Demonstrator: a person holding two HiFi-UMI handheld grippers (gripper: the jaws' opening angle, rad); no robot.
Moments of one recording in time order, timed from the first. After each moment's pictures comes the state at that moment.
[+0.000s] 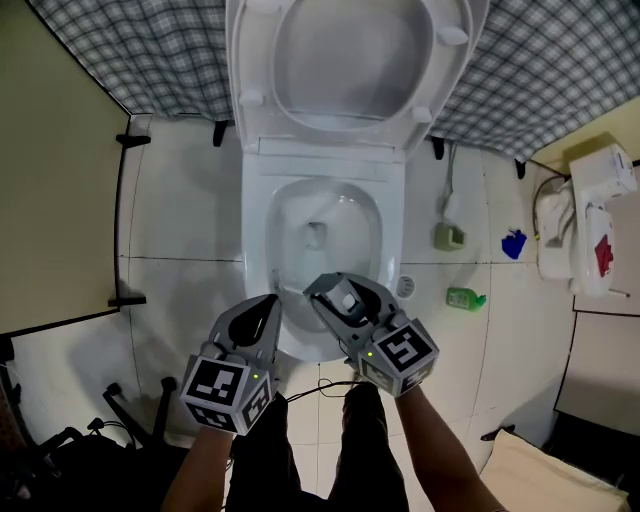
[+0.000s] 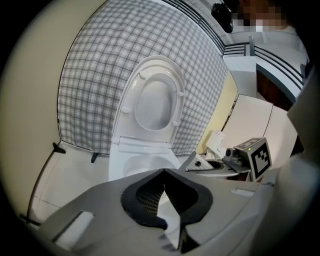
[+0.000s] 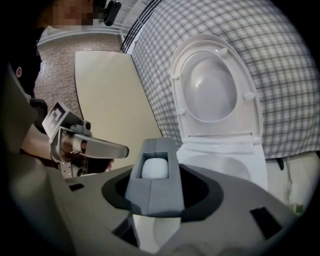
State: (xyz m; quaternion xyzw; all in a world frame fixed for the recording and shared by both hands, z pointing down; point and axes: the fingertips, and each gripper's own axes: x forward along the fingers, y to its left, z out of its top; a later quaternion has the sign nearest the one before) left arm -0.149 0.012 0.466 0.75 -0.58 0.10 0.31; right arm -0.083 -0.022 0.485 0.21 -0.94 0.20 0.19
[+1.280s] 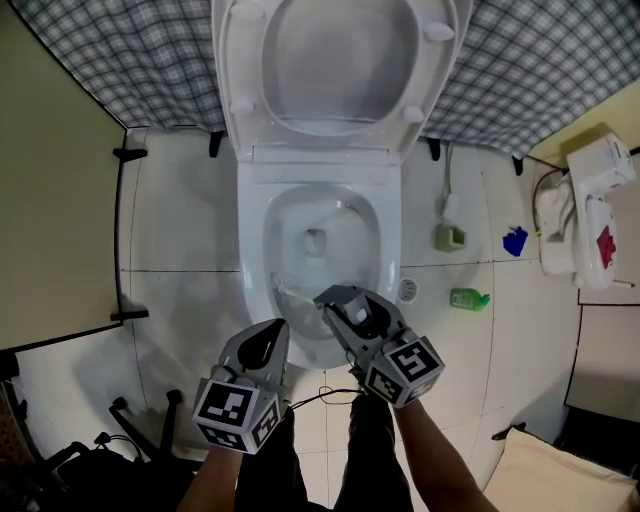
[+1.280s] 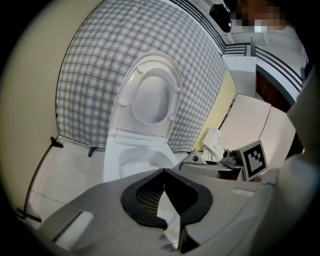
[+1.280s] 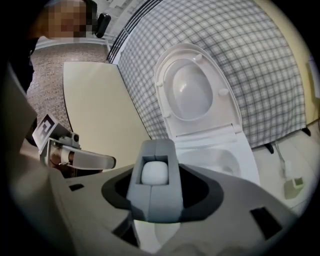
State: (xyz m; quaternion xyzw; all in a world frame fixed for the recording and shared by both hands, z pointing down) left arm -0.133 0.035 0.481 0.75 -0.56 0.10 0.33; right arm -0.054 -0.022 0.504 0.29 -0.92 0.25 0.13
